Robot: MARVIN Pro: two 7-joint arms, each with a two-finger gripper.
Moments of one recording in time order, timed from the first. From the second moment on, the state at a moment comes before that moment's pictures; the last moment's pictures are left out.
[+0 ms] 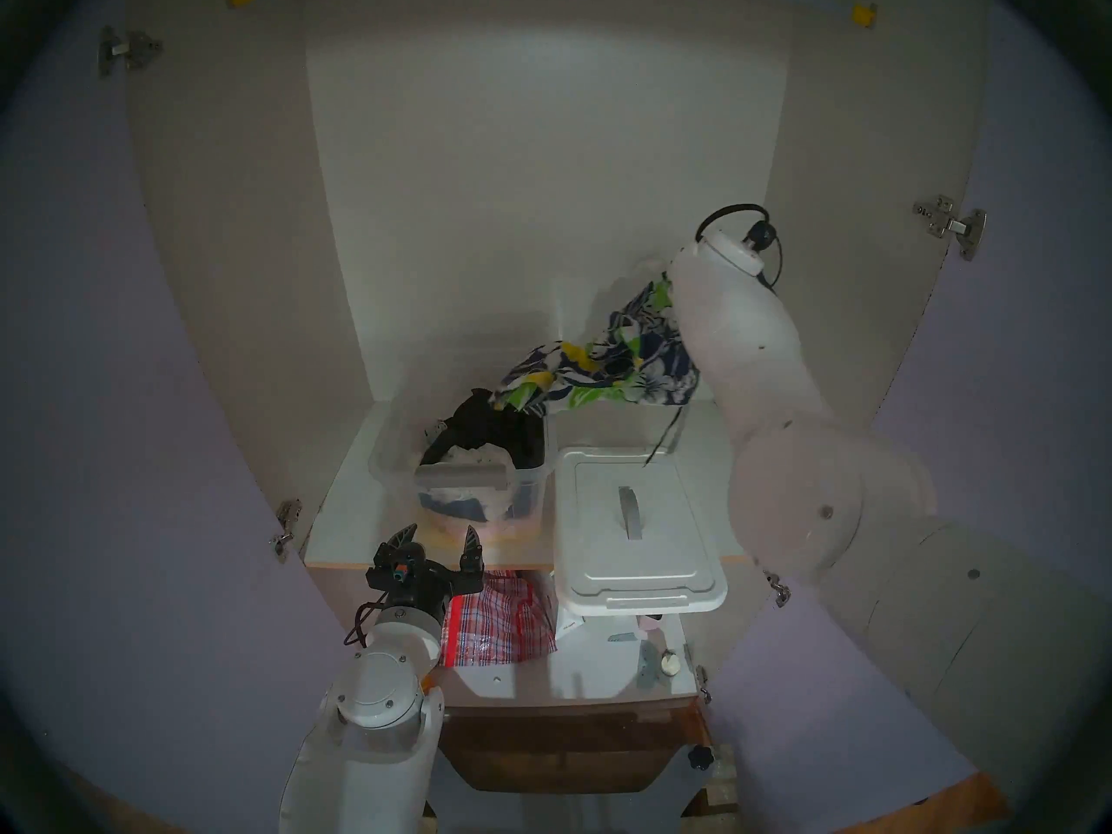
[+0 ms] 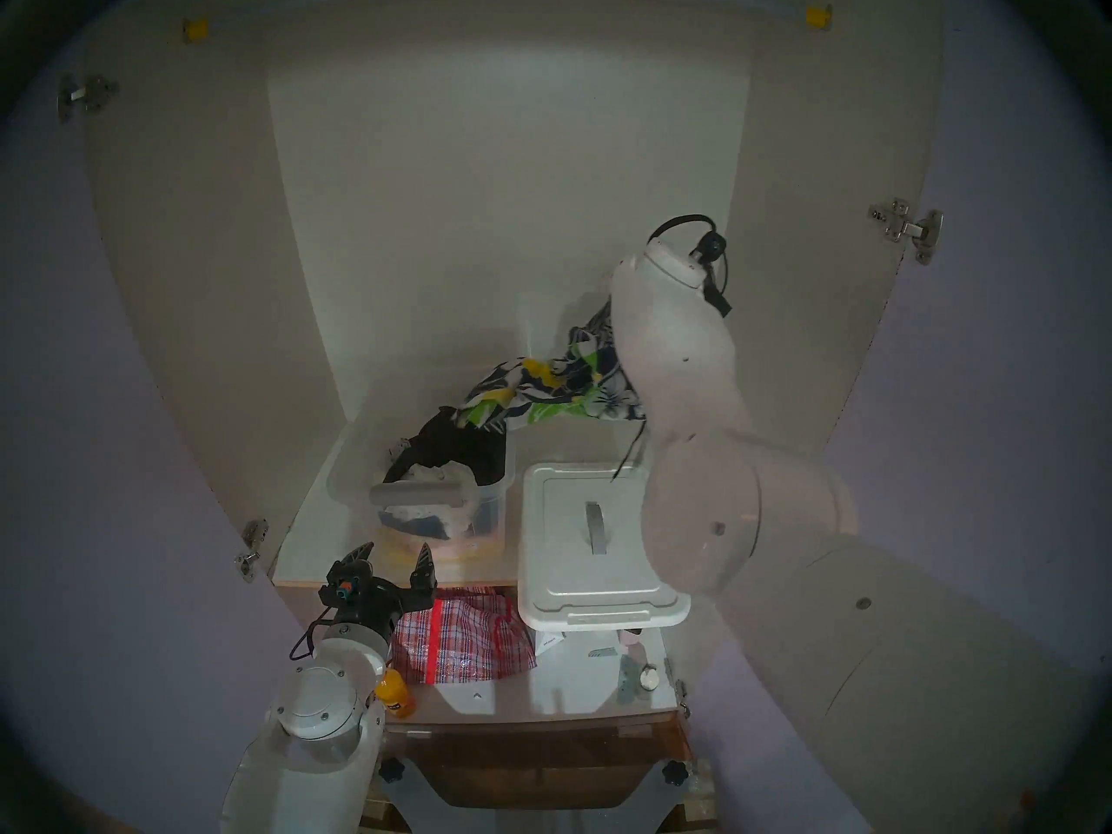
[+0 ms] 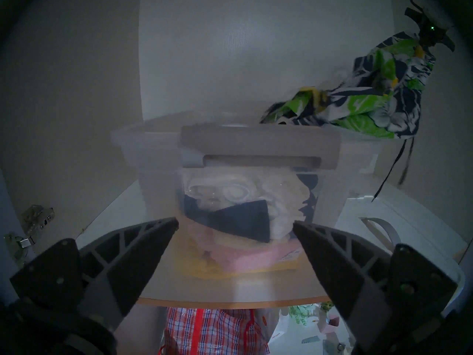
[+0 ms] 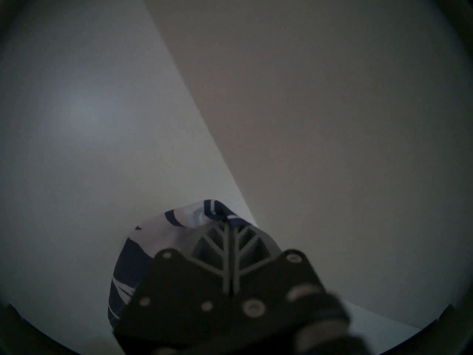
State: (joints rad) left arm 1.91 -1.57 -1.53 -1.77 -0.01 -0.01 0.04; right arm -0.32 -1.65 1.81 -0.56 0.22 0.10 -0.67
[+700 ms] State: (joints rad) left arm 1.91 -1.57 -1.53 -1.77 -0.01 -0.01 0.04; right arm -0.26 -1.60 1.79 -0.05 0.20 -0.20 -0.68
